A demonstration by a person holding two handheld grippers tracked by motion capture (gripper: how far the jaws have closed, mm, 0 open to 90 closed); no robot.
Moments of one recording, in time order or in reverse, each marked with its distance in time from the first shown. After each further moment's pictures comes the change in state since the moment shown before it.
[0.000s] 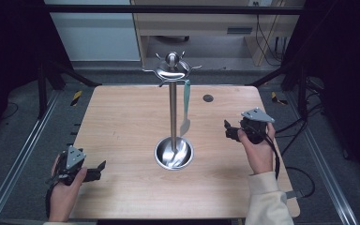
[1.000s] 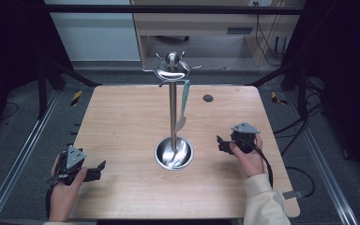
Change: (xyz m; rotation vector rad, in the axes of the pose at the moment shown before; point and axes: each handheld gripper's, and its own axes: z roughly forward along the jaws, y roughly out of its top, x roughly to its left) left arm 0.000 0.000 0.001 0.006 0.003 0.003; right arm 0.014 -0.060 0.039 0.115 0.087 -0.004
